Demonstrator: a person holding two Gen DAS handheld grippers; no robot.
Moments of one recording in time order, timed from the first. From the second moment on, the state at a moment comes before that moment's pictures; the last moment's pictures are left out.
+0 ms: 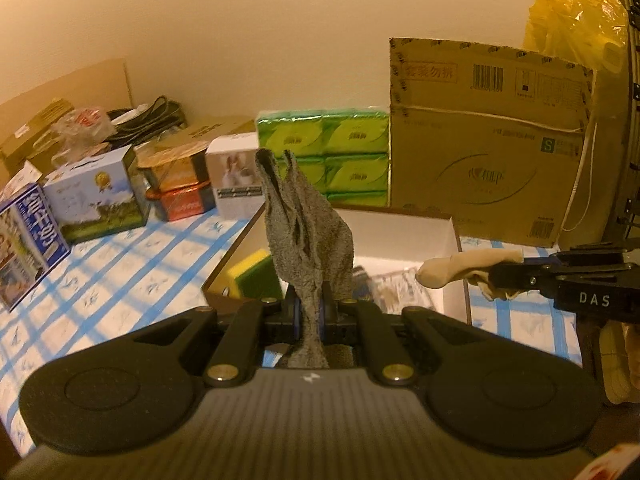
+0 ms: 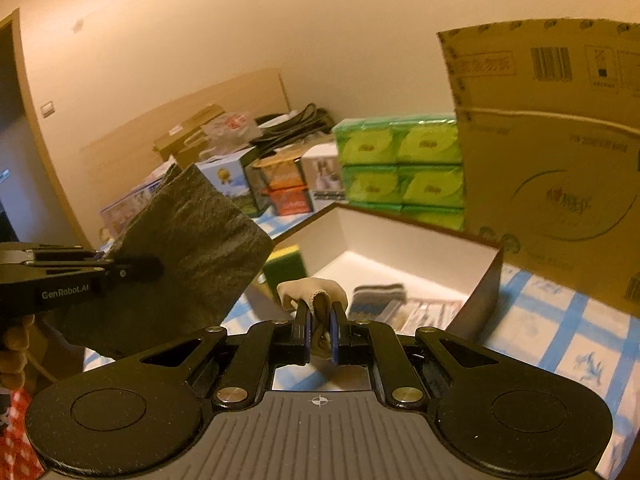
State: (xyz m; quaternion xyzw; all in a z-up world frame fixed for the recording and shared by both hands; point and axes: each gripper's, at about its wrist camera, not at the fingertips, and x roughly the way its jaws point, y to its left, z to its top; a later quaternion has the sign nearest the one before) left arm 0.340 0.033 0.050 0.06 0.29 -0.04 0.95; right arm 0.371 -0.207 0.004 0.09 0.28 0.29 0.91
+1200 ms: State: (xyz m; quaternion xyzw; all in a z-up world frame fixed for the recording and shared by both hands) left arm 0.548 -0.012 -0.011 0.19 0.34 -0.06 0.92; right arm 0.521 -0.207 -0.039 0.05 0.33 0.22 0.92
